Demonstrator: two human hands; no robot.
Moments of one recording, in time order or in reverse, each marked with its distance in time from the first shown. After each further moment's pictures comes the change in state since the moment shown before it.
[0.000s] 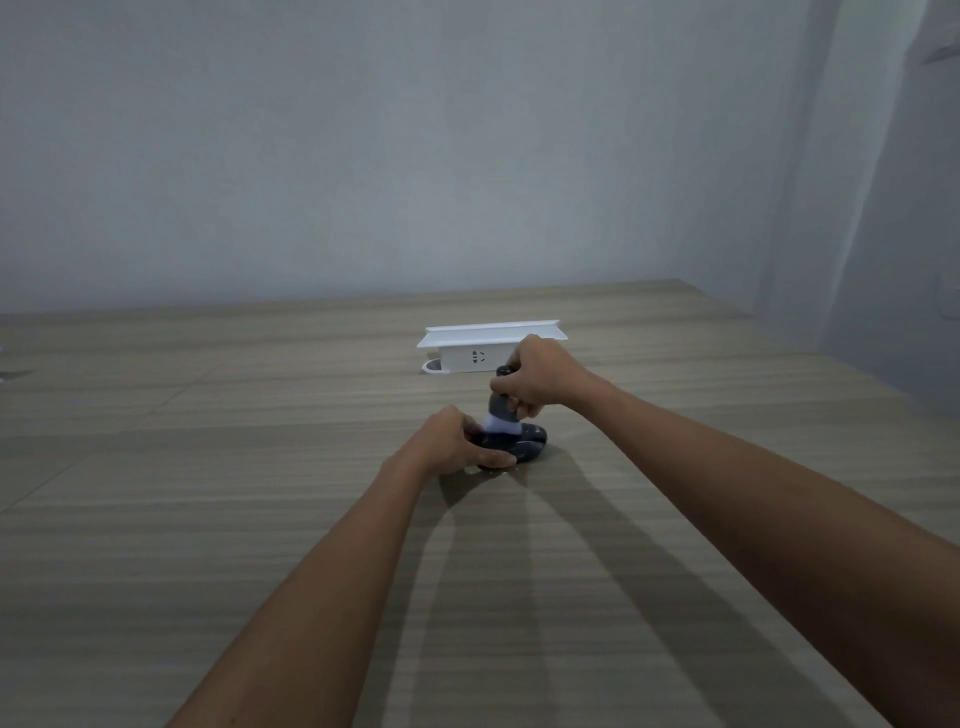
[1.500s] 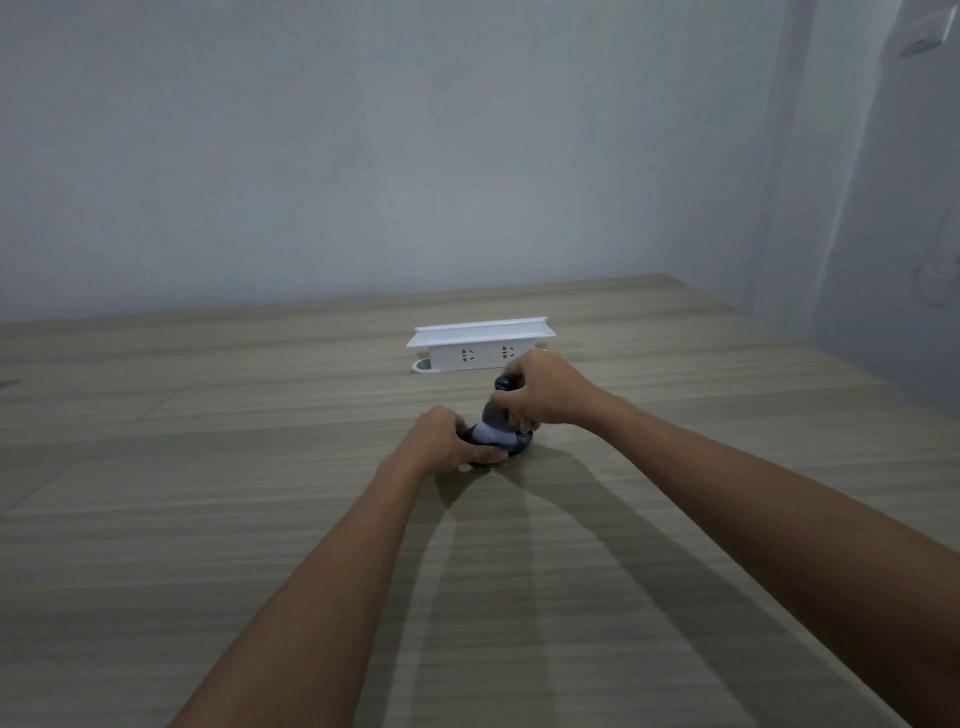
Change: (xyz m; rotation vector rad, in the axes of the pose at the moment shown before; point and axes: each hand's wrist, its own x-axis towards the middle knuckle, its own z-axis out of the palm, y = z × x) left_hand -0.004 0.006 0.005 0.000 0.064 -0.061; right_hand -0.019 0.025 0.005 -0.015 0.044 -0.170
